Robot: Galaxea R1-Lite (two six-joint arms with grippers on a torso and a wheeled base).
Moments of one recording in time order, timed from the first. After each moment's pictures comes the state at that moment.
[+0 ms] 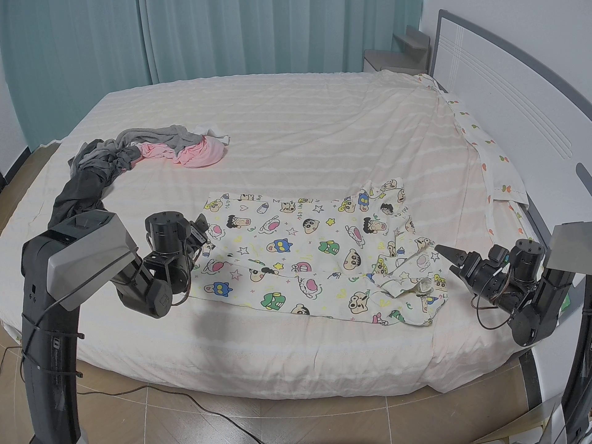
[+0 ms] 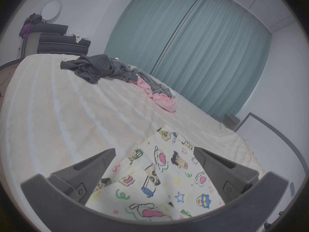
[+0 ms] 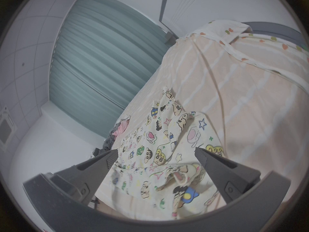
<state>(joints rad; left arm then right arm) -0.21 2.40 -1.13 -1.08 0.41 -0.69 0.03 2.24 -0.50 -1.55 0.41 0.82</state>
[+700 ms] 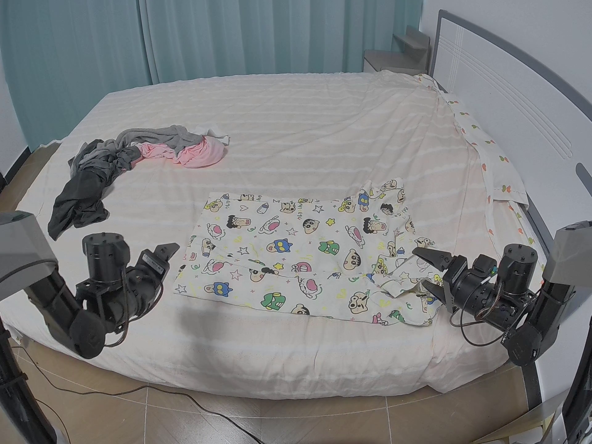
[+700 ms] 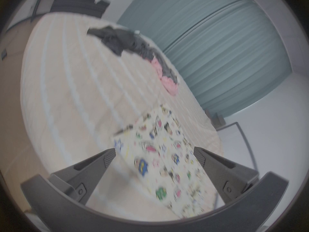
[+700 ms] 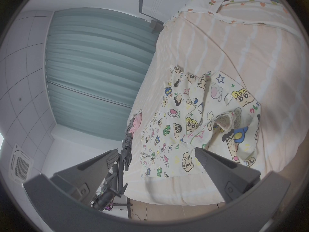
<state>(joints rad) -0.15 1.95 -0.44 -1.11 -0.02 -1.09 0.25 2.15 -0.39 -1.55 0.26 1.09</state>
